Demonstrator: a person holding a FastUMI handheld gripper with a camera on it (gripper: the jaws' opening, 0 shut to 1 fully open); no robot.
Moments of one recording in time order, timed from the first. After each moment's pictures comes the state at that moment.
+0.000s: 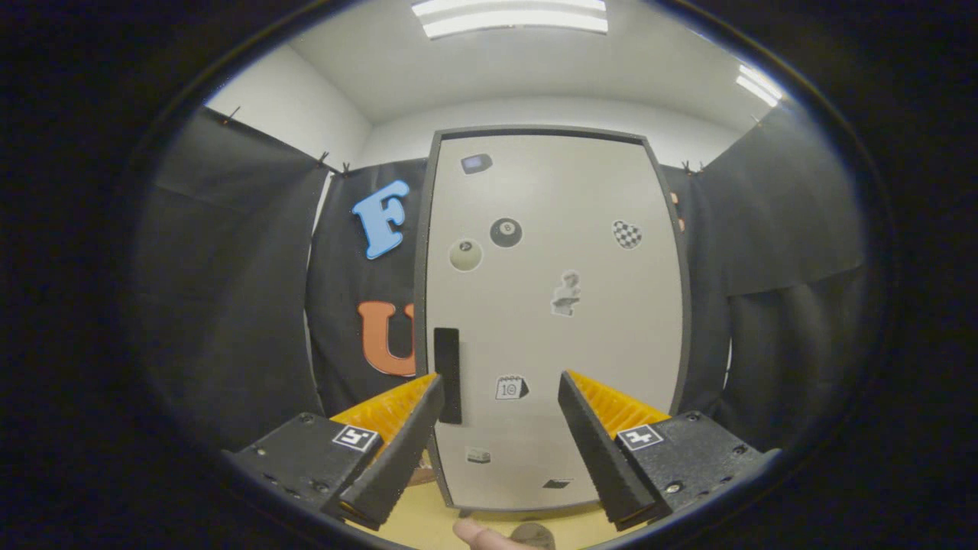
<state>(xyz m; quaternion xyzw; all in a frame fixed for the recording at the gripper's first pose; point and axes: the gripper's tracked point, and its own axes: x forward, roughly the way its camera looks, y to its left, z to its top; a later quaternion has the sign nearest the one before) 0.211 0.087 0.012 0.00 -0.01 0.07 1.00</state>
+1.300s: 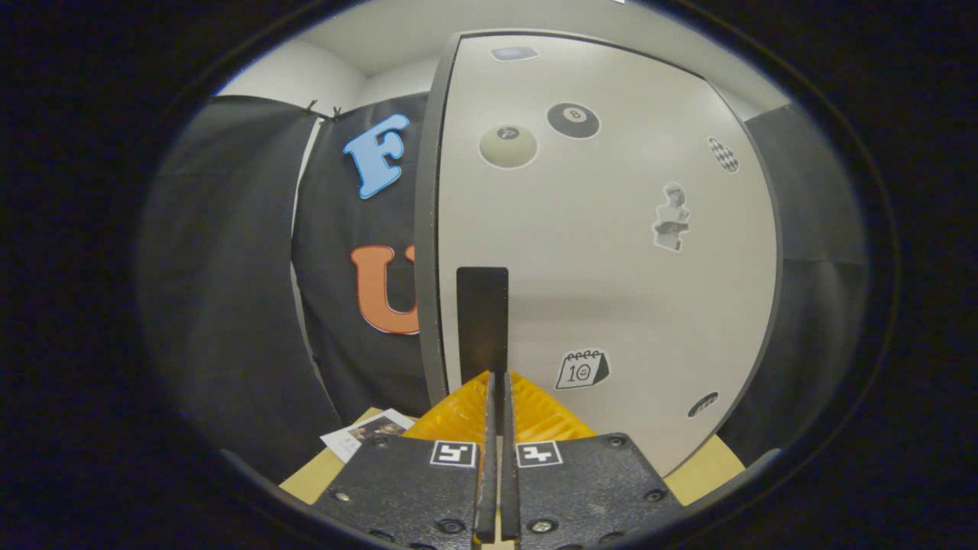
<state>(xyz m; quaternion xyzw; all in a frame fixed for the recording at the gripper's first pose) 0.307 0.136 -0.047 -0.01 0.11 0.07 0.99</state>
